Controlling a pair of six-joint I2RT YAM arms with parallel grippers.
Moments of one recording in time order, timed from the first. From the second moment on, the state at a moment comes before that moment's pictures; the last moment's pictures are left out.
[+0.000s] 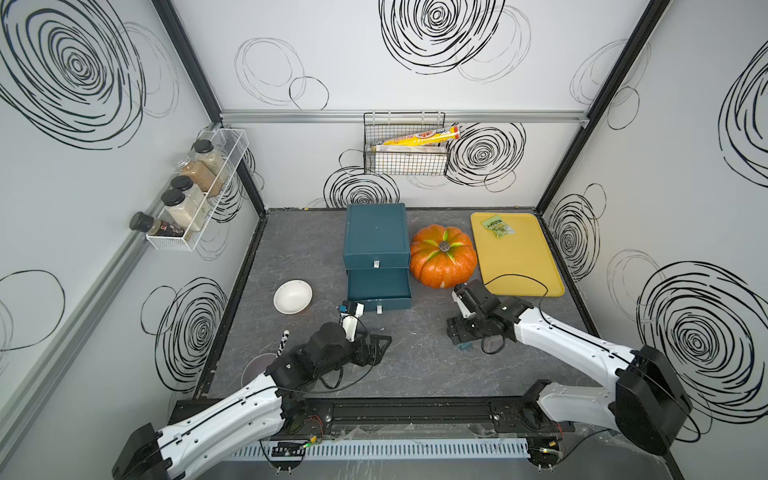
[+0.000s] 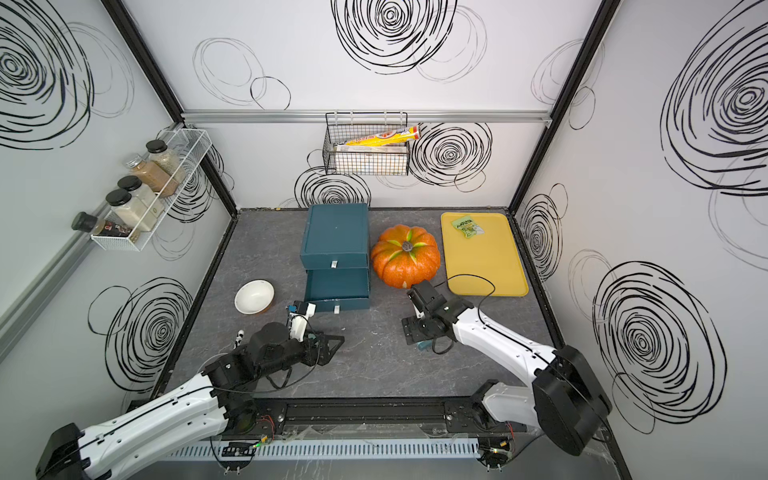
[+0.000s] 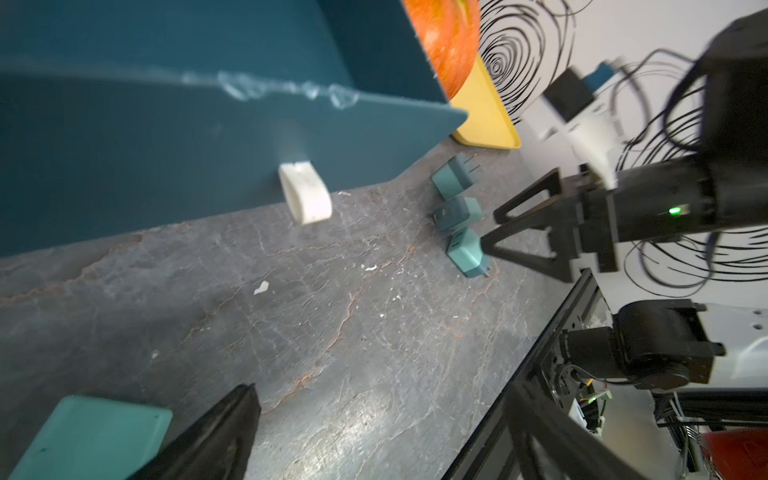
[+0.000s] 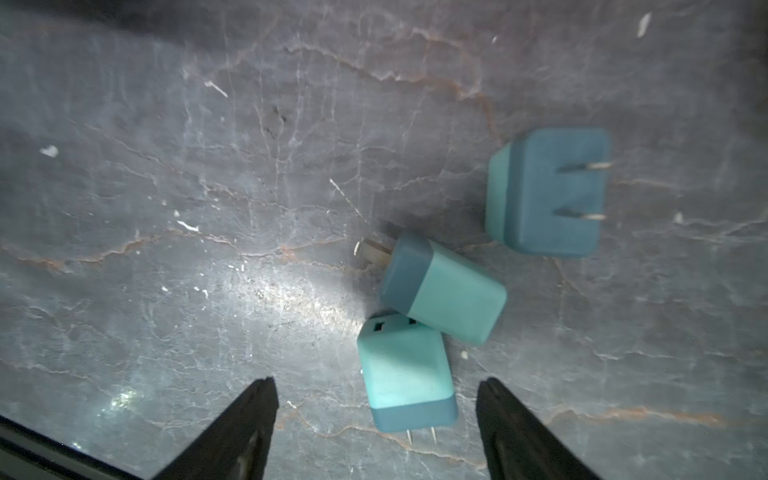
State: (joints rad) left arm -0.80 0.61 0.28 -0.15 0.09 -0.69; right arm 0.69 1.28 0.73 -0.70 0.02 0.42
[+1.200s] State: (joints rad) left arm -0.56 0.53 0.45 -0.04 0.15 -0.66; right arm 0.73 1.14 0.91 -0.54 -0.13 0.34
